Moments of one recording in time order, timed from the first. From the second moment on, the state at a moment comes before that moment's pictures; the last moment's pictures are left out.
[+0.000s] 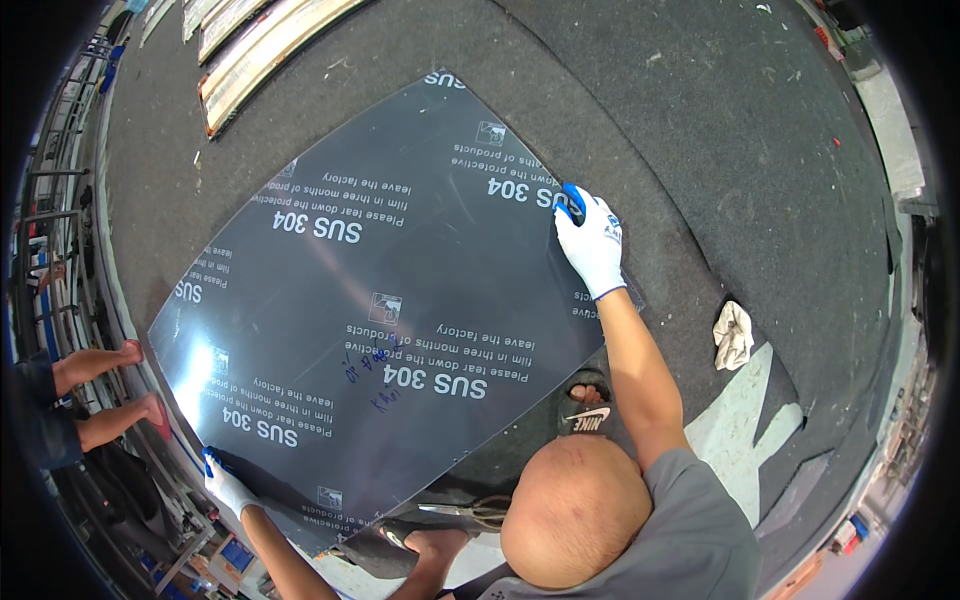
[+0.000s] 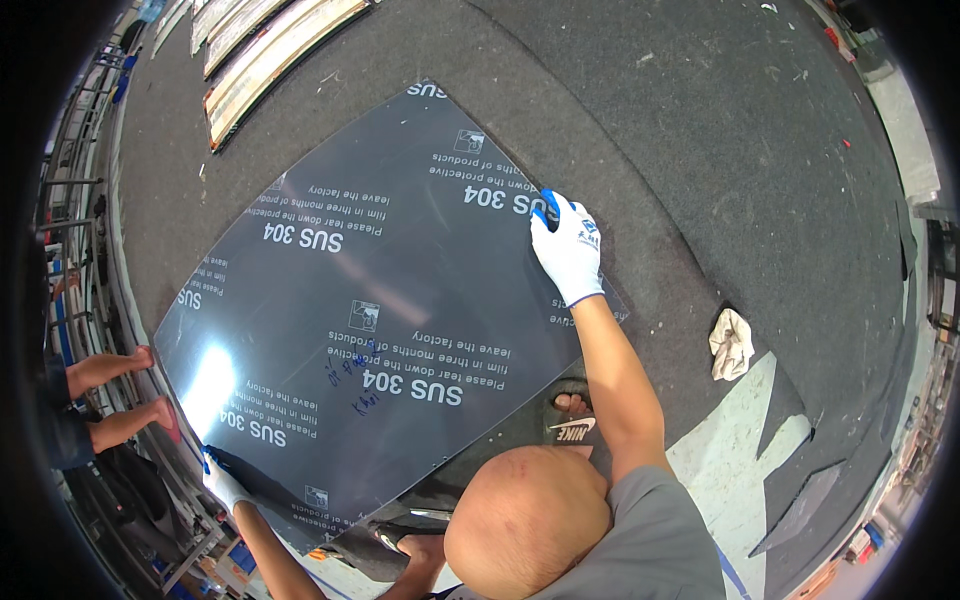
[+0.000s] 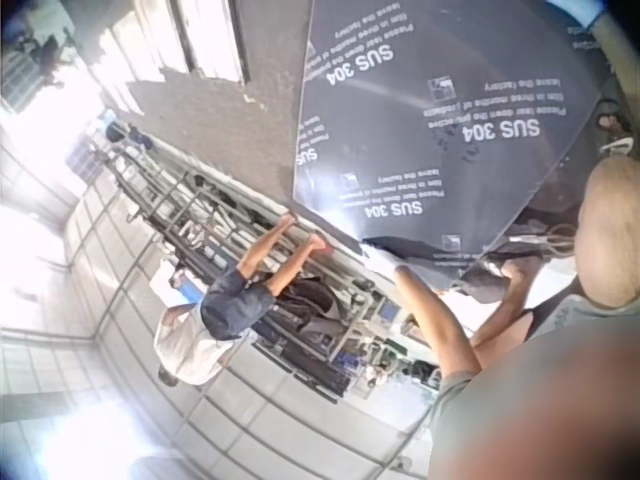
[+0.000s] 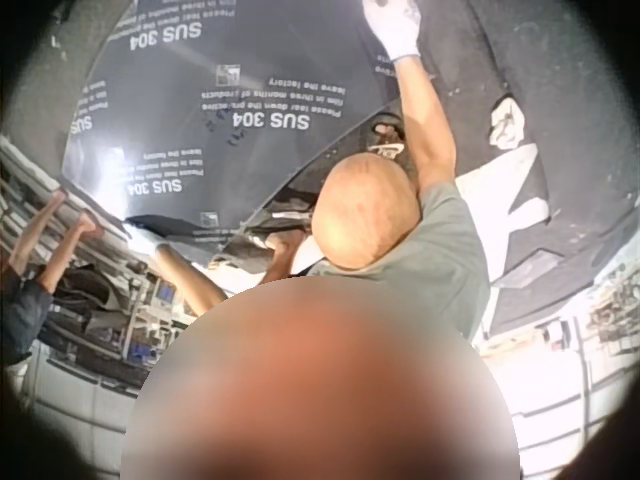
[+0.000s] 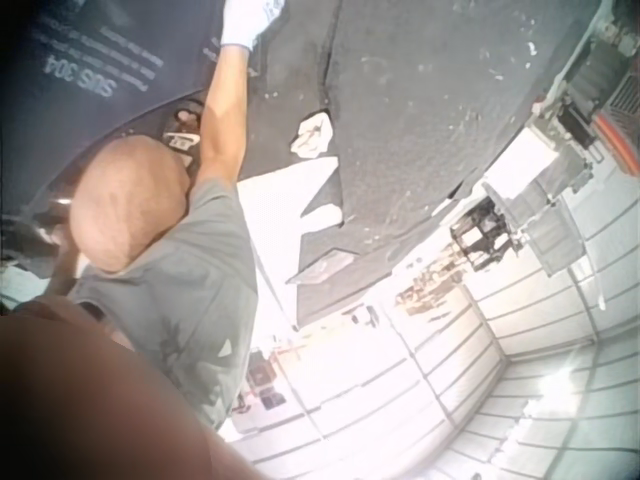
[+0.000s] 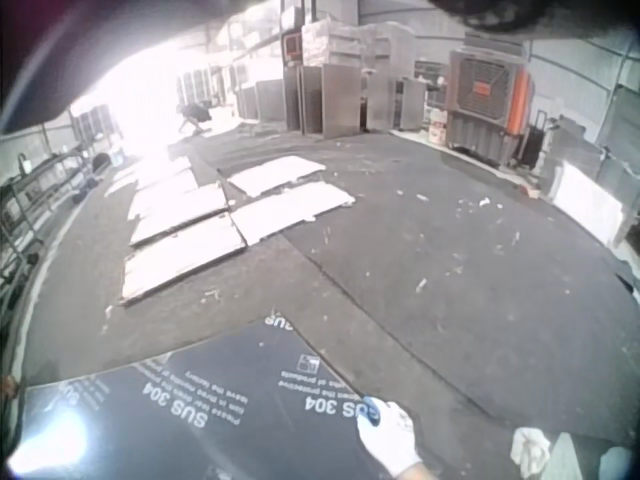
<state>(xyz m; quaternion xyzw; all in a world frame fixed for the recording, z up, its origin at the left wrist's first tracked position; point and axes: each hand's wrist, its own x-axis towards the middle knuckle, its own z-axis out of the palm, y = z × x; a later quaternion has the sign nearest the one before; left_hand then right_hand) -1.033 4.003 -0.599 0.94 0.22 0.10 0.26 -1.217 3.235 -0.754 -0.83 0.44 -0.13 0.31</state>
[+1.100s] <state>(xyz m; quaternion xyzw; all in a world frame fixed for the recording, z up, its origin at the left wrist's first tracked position) -1.032 3.978 -0.597 0.92 0.26 0.12 0.27 -1.207 3.259 -0.759 -0.86 0.44 -0.09 0.22</state>
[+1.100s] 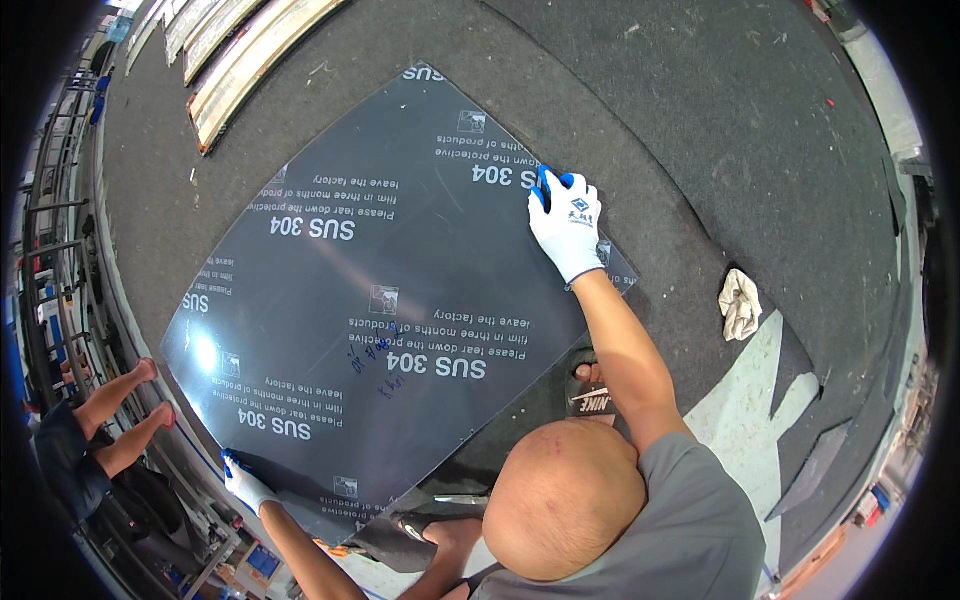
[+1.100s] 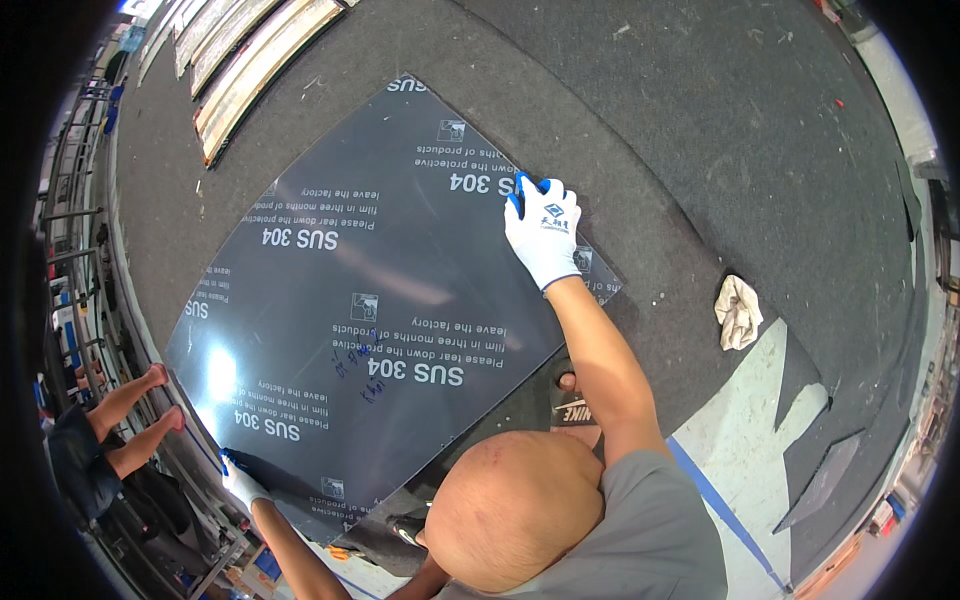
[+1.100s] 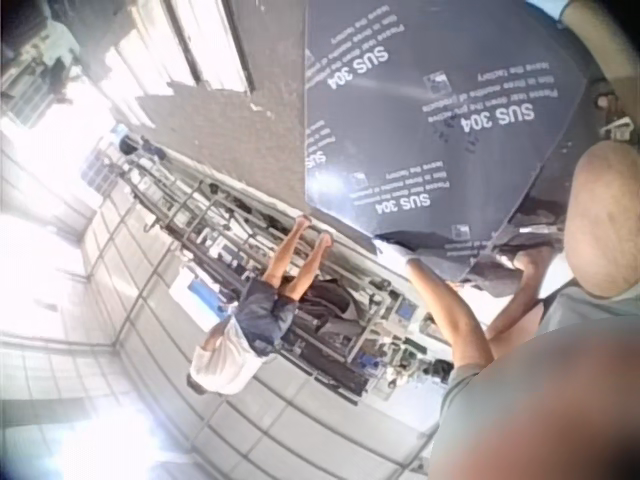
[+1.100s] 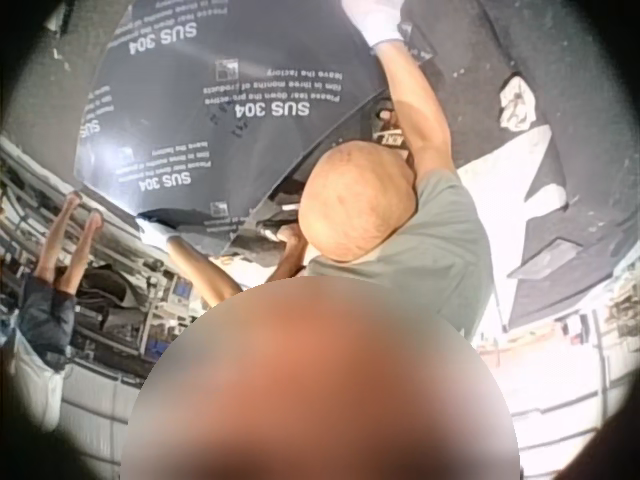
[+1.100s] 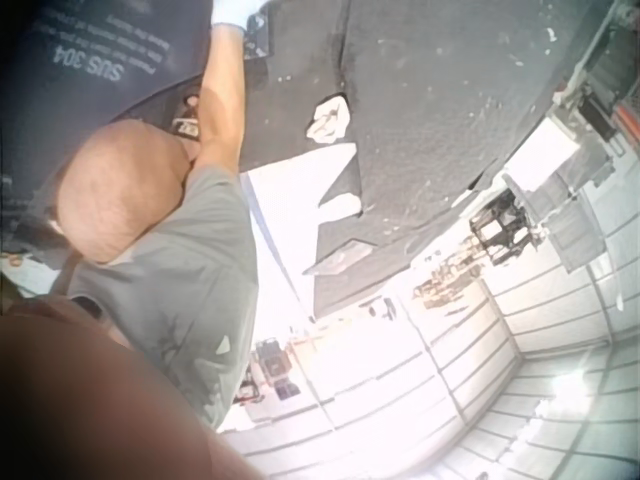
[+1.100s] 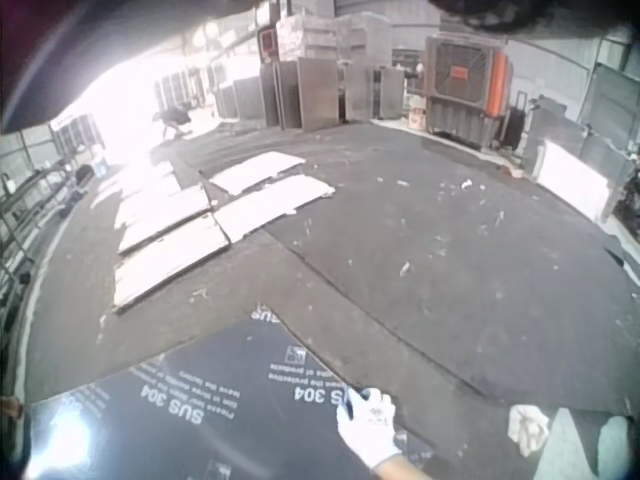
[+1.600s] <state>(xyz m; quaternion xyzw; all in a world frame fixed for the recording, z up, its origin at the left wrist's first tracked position) -1.029 3.982 -0.614 0.91 0.22 0.10 0.34 -1.234 3.284 -0.738 -0.89 0.40 -0.11 0.16</state>
